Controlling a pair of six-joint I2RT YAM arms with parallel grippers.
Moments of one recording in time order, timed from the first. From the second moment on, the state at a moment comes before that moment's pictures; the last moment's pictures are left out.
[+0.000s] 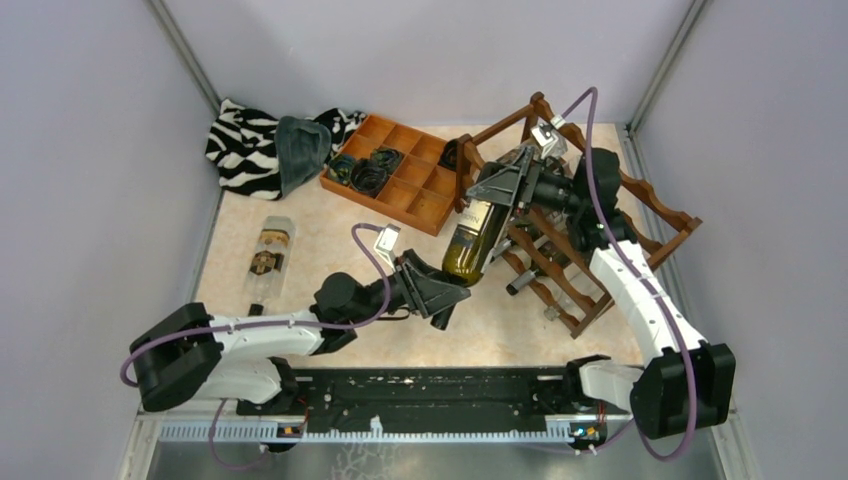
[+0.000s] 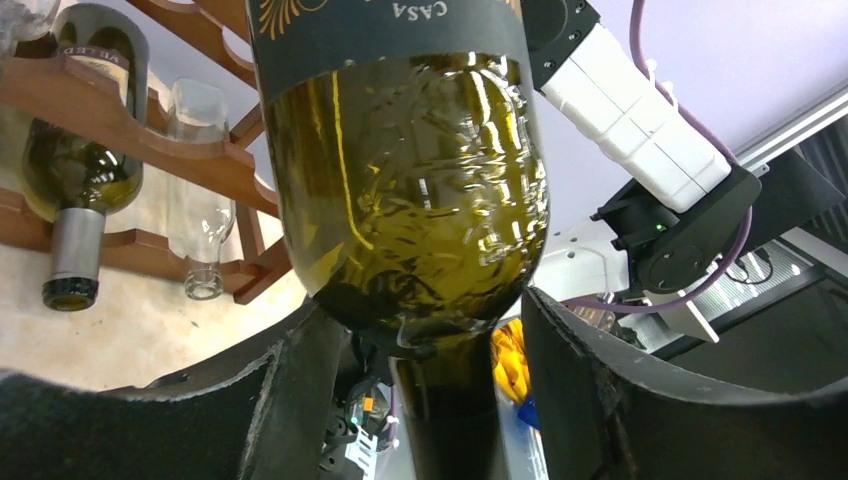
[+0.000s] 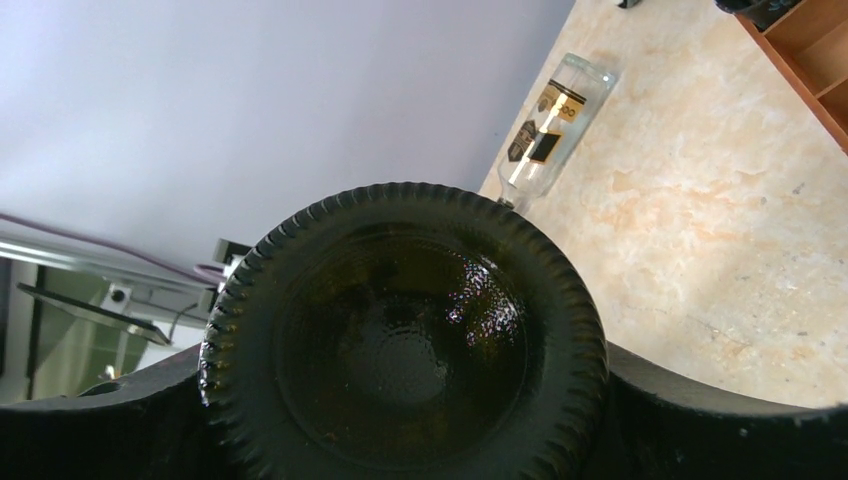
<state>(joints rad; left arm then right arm) -1.06 1.25 0.43 1.11 0.20 -0.98 0.19 1.16 0.97 0.15 -1.00 1.03</state>
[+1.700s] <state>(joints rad) -1.12 1.37 0.49 1.10 0.11 -1.04 0.14 1.14 0.94 0.17 -0.95 1.01</state>
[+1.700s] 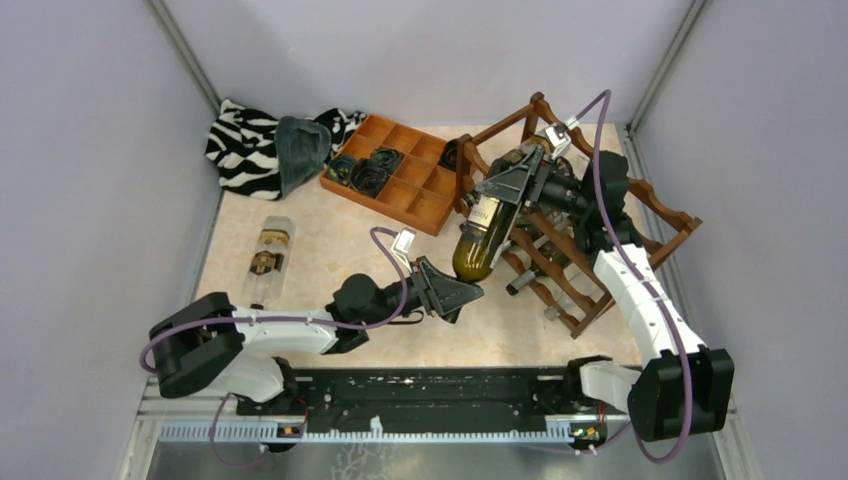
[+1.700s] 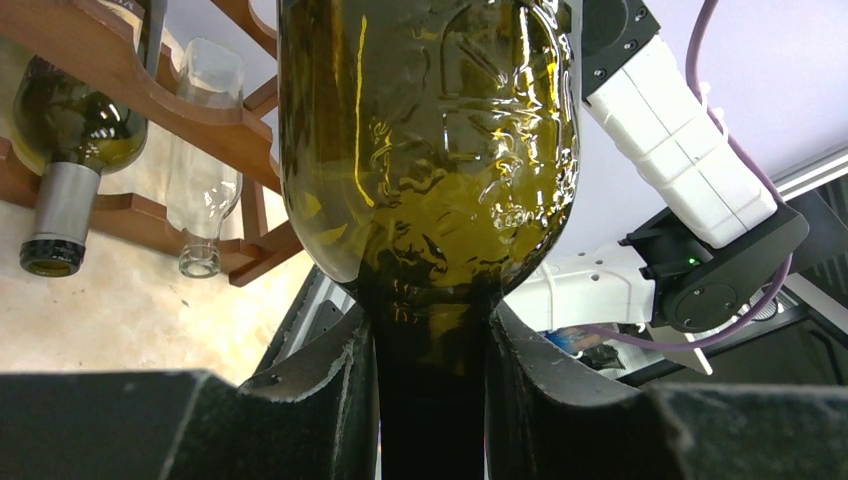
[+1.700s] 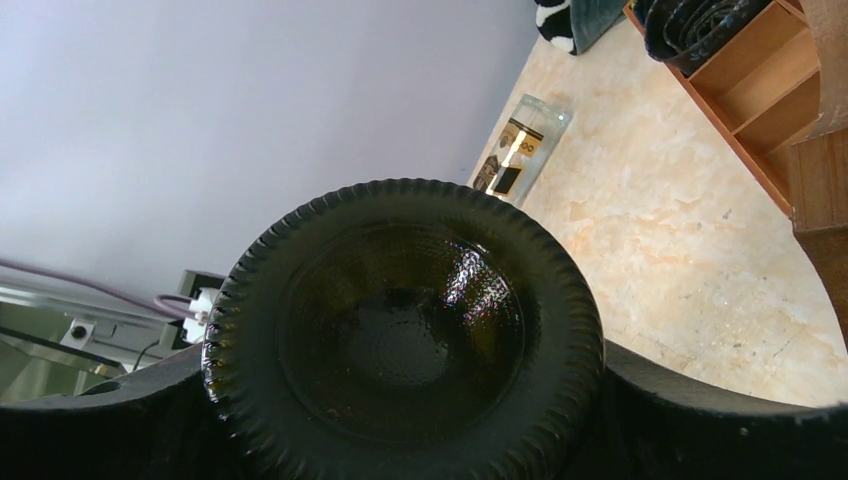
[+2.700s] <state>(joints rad) -1.12 1.42 0.41 1.27 0.10 -1.10 0.14 1.13 0.92 0.13 -0.94 0.99</state>
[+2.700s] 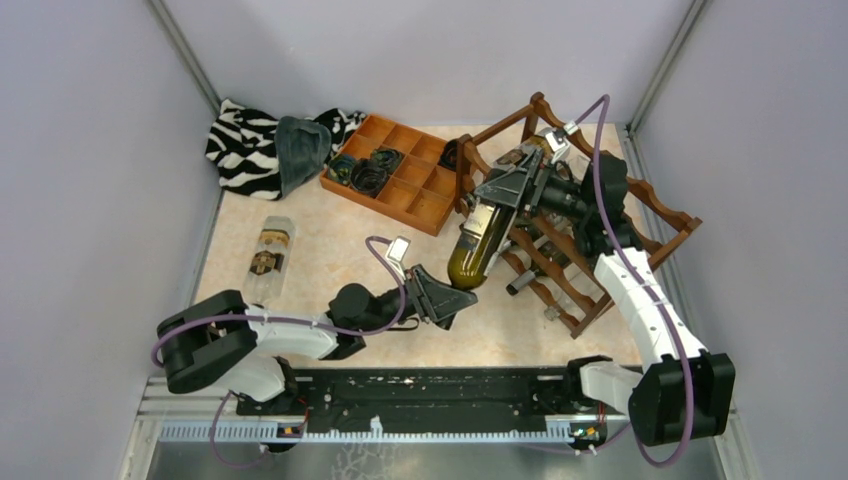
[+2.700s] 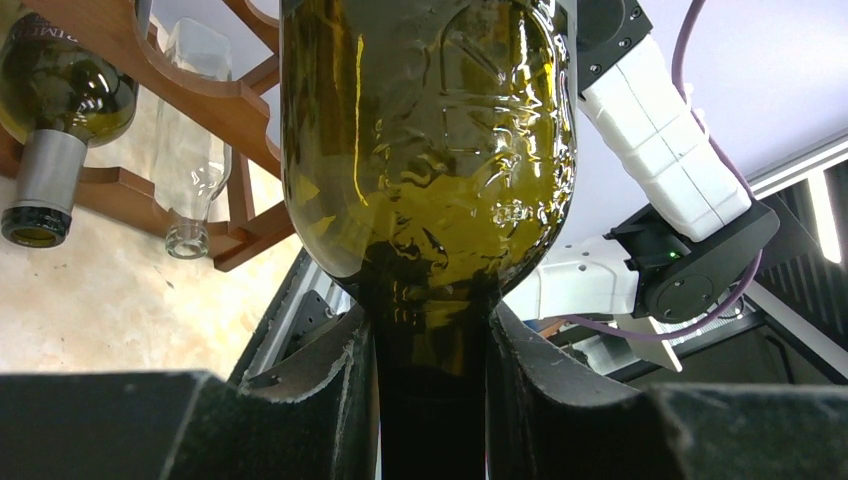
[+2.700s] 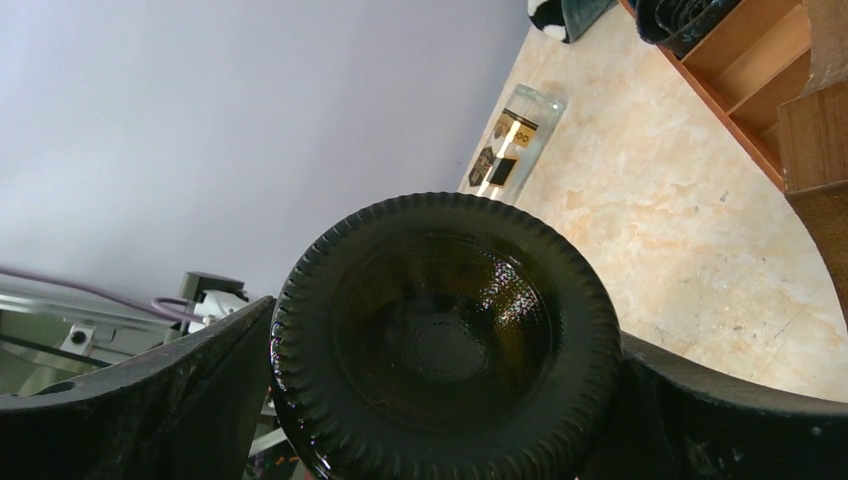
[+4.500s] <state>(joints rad) -1.08 0.98 0.26 0.90 0.03 -1.05 0.08 0.98 0.95 -0.09 -0.99 0.70</state>
